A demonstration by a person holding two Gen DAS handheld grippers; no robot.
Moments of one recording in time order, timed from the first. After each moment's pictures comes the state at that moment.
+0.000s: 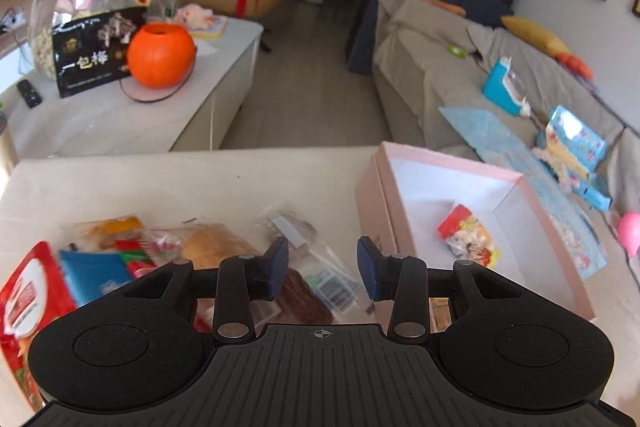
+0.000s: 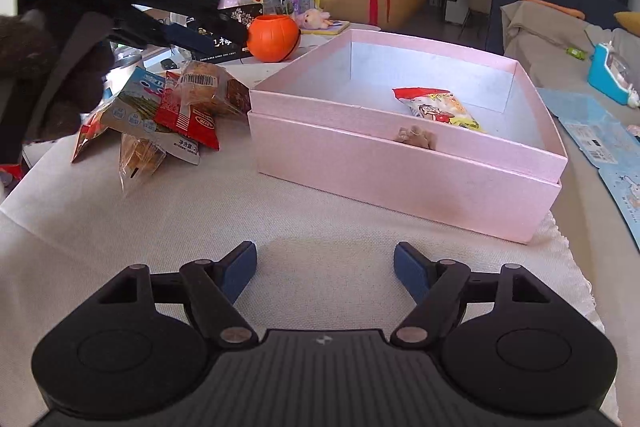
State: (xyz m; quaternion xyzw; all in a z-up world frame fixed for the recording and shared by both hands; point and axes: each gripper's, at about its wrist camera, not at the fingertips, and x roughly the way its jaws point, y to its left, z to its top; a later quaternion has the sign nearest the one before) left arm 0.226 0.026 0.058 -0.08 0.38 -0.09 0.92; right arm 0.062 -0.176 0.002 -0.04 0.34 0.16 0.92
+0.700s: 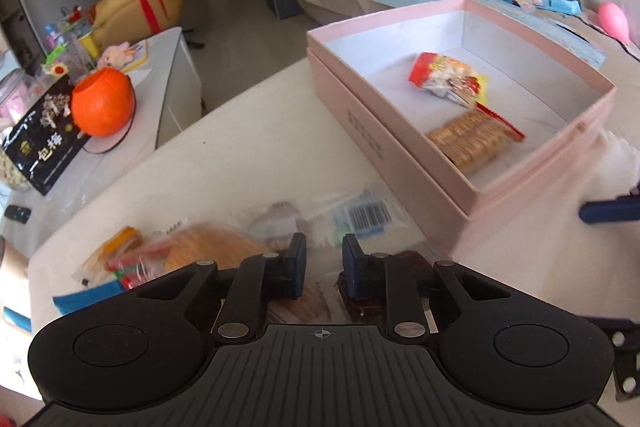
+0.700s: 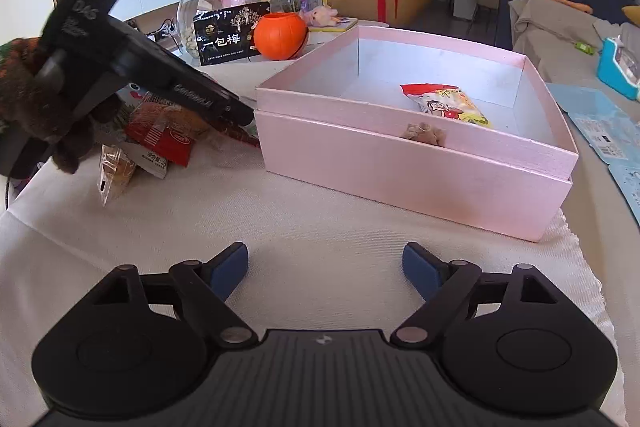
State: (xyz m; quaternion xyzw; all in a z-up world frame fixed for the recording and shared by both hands) left arm 0.169 0.004 0.025 0.17 0.40 -0.18 0.88; right arm 0.066 -0.175 0.000 -0.04 0.35 0.18 0.92
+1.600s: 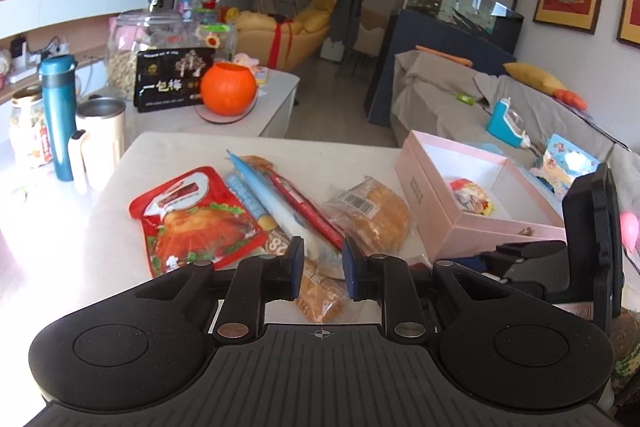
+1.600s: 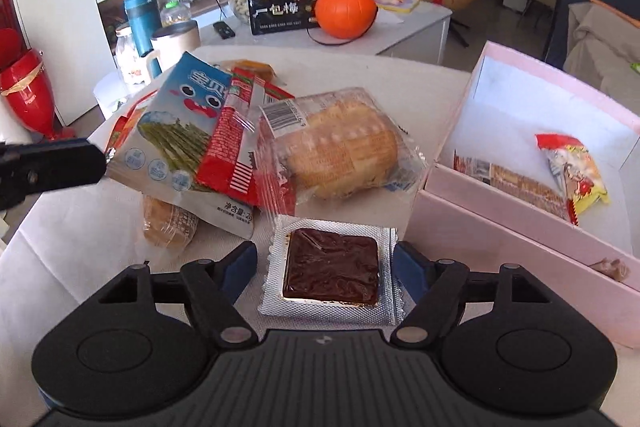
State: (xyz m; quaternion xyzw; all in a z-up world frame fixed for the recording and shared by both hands) left arm 0.032 0.110 0.065 -0.09 0.28 -0.07 0.95; right arm 0.113 -0.071 0.010 -0.09 0.38 0.23 0.89
